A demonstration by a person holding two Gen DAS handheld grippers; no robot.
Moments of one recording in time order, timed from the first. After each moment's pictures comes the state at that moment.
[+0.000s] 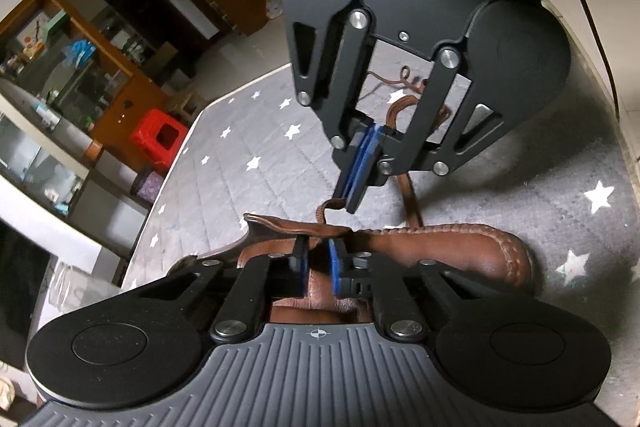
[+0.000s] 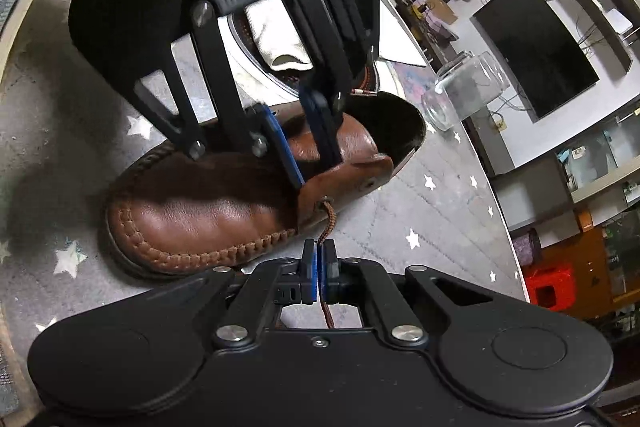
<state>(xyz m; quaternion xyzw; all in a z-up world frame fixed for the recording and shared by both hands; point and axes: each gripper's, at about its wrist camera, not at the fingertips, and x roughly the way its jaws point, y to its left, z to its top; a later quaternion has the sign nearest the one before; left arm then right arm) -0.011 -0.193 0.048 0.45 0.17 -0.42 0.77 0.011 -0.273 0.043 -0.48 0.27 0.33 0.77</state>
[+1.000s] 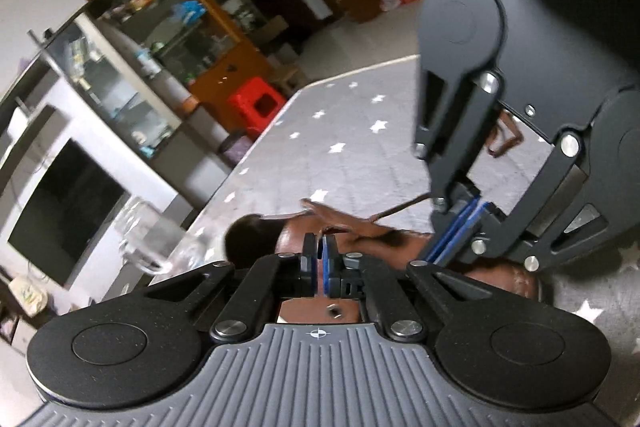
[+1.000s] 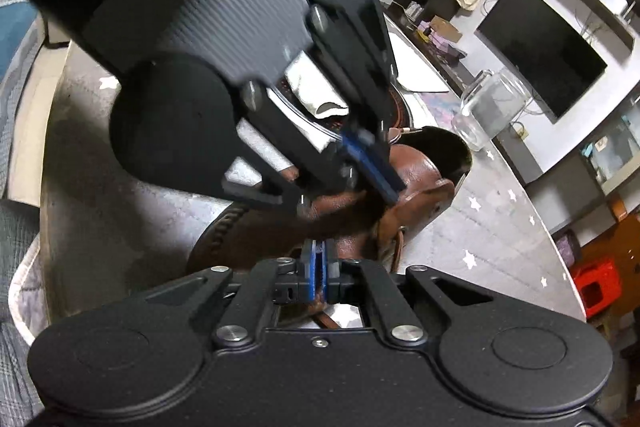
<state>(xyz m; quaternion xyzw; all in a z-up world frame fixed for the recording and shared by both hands) -0.053 -0.182 0.063 0.39 0.16 -0.26 0.87 -0.019 -0.269 0.047 -0.39 0.26 0.37 0.80</state>
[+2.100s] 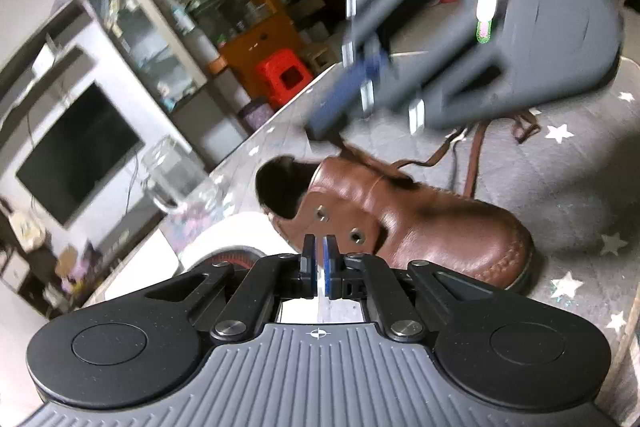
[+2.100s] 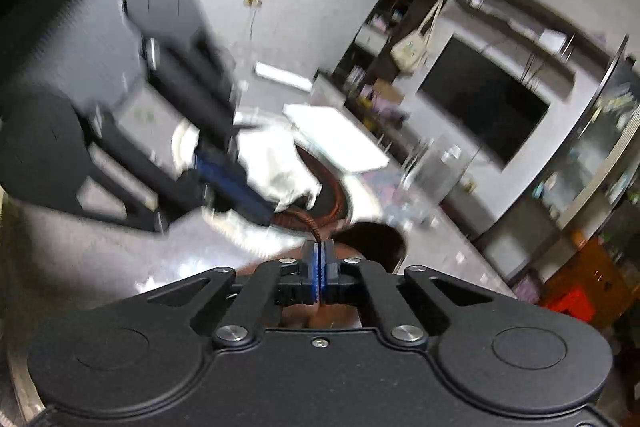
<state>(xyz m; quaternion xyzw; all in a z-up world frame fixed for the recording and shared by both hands) -0.071 -0.140 0.072 0.31 0.22 -0.24 0.90 -0.013 -0.260 0.094 -0.34 0.12 0.34 0.87</state>
